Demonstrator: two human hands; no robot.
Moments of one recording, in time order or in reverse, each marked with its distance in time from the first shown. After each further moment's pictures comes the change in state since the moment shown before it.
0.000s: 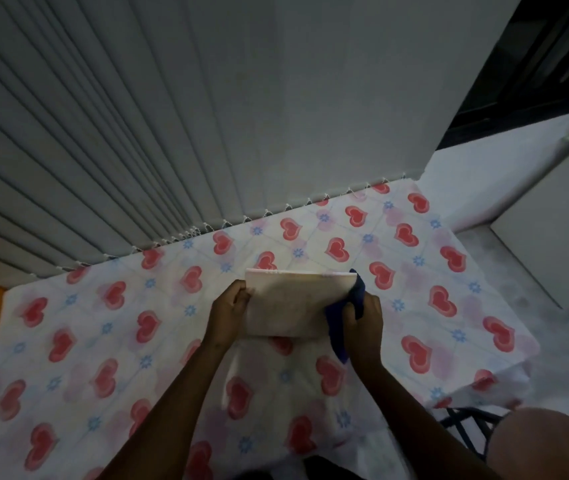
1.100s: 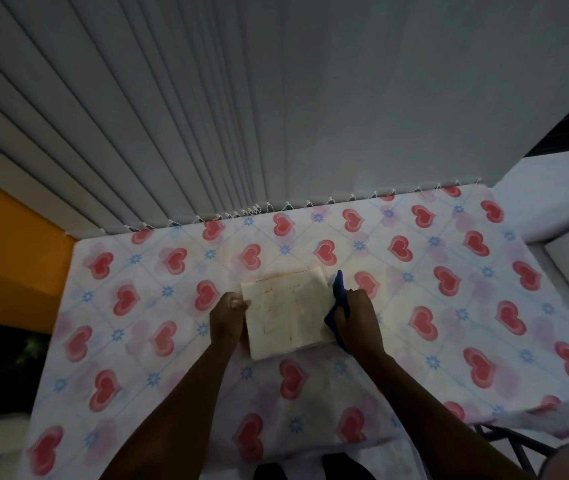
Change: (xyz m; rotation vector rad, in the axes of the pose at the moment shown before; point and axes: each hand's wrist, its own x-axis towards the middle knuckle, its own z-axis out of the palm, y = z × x) left_hand -0.034 -0.105 -0.077 -0.025 0.248 -0.533; right_hand -0.035 -0.035 0.103 -0.363 -0.396 -0.163
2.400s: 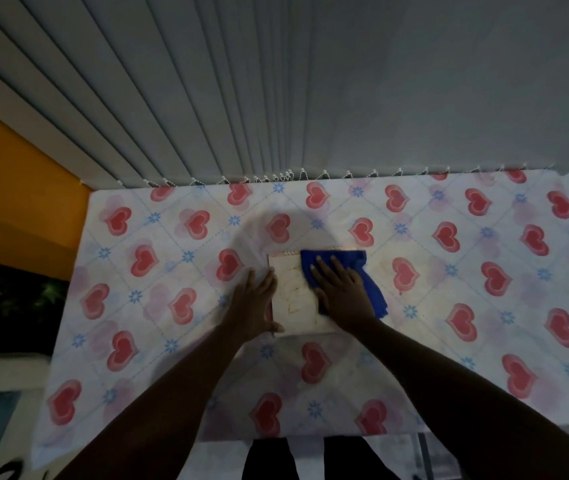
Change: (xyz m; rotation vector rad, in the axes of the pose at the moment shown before) left_hand 0.023 -0.045 -0.010 0.978 -0.474 0.487; right_hand 0.047 -0.001 0.089 -0.636 -0.454 -0.422
